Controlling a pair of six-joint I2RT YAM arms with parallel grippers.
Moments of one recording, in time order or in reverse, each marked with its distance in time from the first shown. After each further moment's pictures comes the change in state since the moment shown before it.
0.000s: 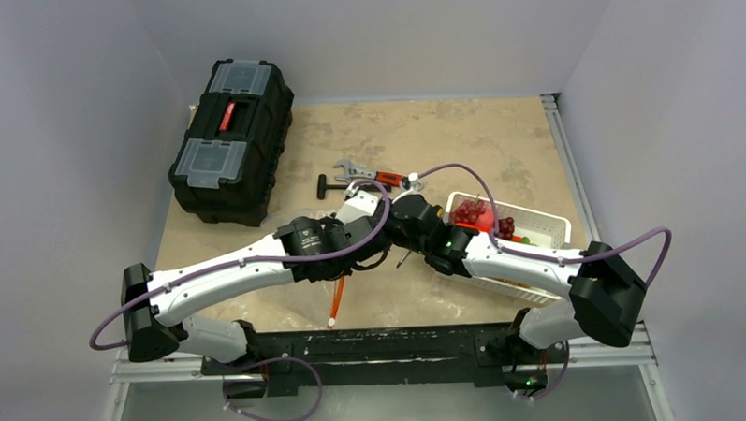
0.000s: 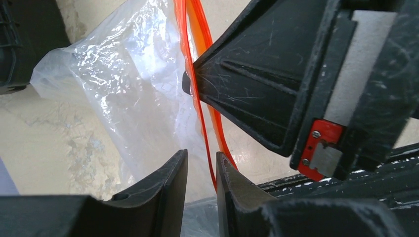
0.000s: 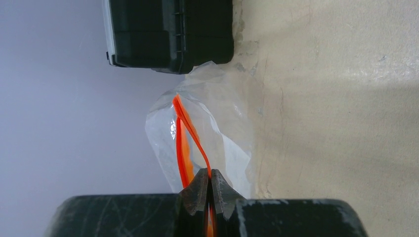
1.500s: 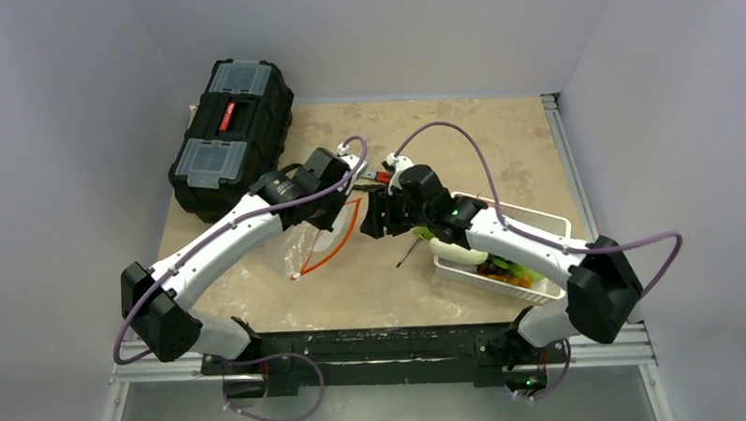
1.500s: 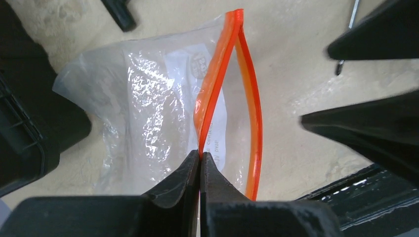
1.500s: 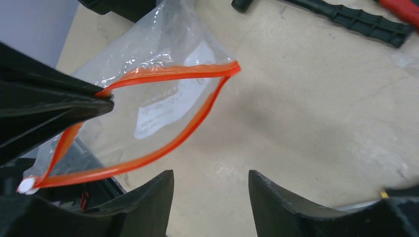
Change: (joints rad) left arm 0.446 0.066 0.077 0.181 0.428 0.555; right arm -0.170 0.077 0.156 -0.294 -0.222 -0.824
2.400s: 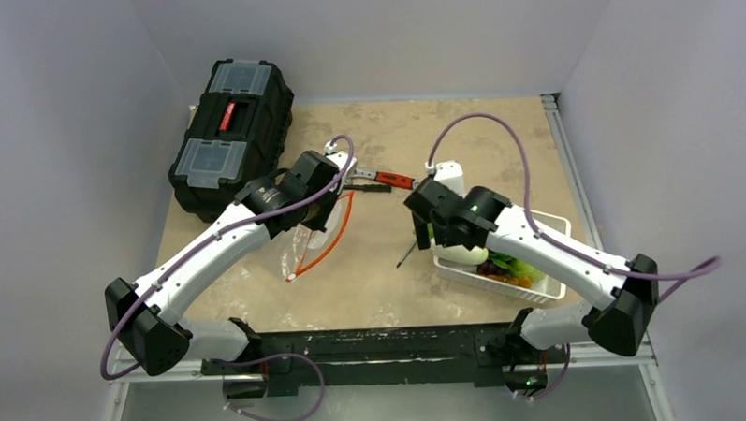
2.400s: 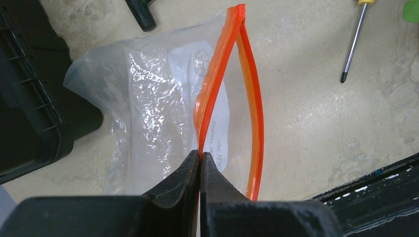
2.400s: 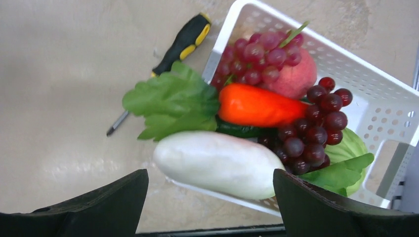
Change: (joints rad) left arm 0.013 -0.090 -0.065 0.013 -0.056 -0.031; right arm 0.061 -0.171 0.243 -0.961 0.735 0.149
